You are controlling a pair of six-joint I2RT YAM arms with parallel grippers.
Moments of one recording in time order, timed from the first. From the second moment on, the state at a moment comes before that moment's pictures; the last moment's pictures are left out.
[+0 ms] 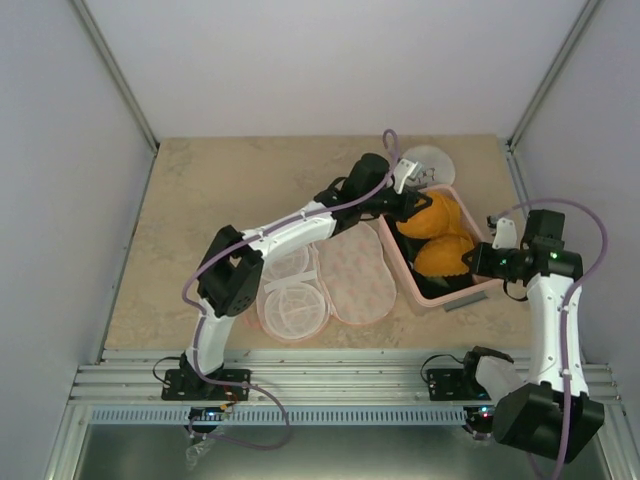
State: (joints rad) left arm -0.82 2.07 1.73 0.02 0.50 -0.39; right arm -0.27 0.98 0.92 -1.04 -0.54 -0.06
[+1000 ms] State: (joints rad) left arm -0.86 2.15 1.84 -0.08 0.19 -0.33; right arm -0.26 1.14 1.14 -1.09 -0.32 0.00
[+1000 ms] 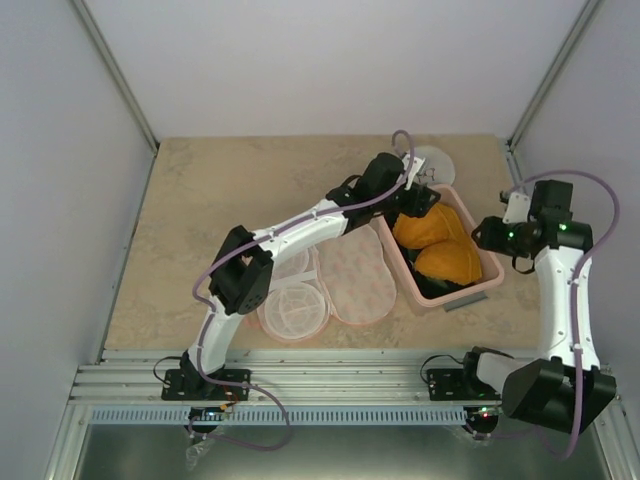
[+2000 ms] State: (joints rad) left arm -0.16 1.34 0.98 -0.59 0.20 -0.40; right arm 0.16 1.44 1.13 -0.50 -0.22 0.15
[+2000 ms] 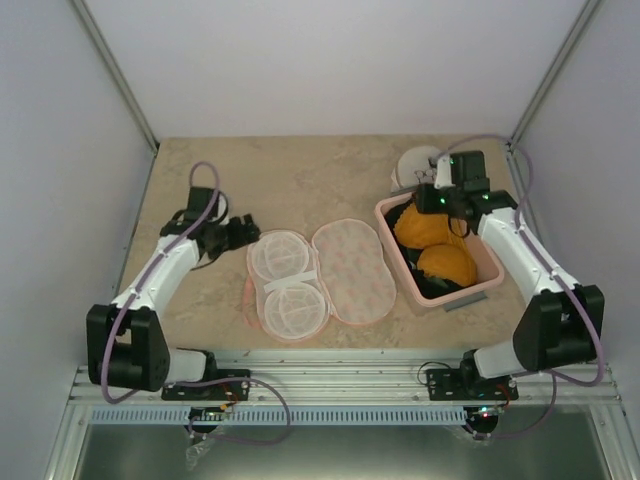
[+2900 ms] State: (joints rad) left arm -0.17 0.99 0.23 -0.12 0.42 -0.88; right arm 0.86 1.57 1.16 -0.40 -0.05 0.29
